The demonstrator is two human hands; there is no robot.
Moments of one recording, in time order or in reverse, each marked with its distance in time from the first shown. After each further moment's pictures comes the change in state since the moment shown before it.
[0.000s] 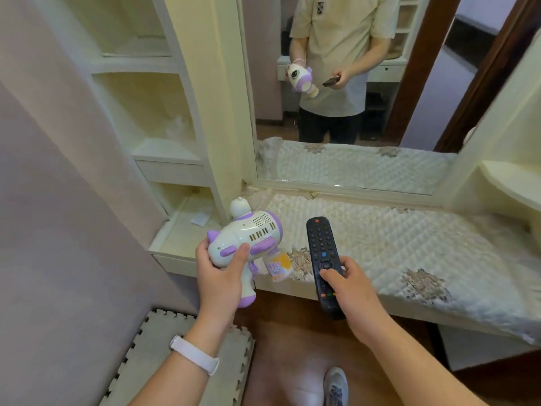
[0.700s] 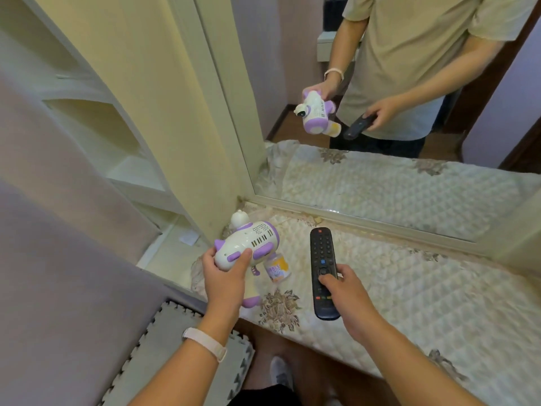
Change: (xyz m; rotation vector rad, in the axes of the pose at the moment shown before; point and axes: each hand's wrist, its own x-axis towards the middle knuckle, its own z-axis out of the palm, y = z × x) left_hand 0.095 -0.039 0.165 0.181 0.234 -0.122; right_hand 0.215 -0.032 -0.084 -0.015 -0.195 0.159
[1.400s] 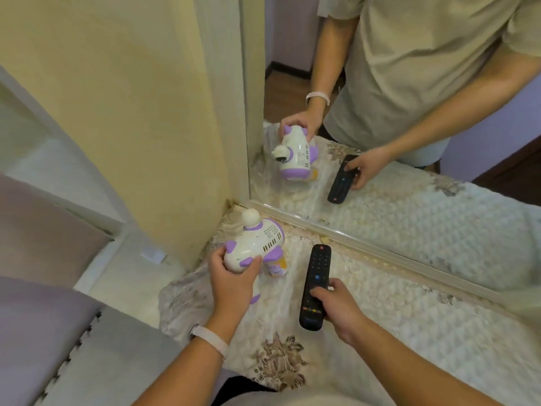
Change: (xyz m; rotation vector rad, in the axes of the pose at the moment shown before) left_hand 0.158 -0.058 0.061 -0.044 -0.072 -0.095; right_hand 0.170 0.001 0.055 -0.104 0.123 0.306
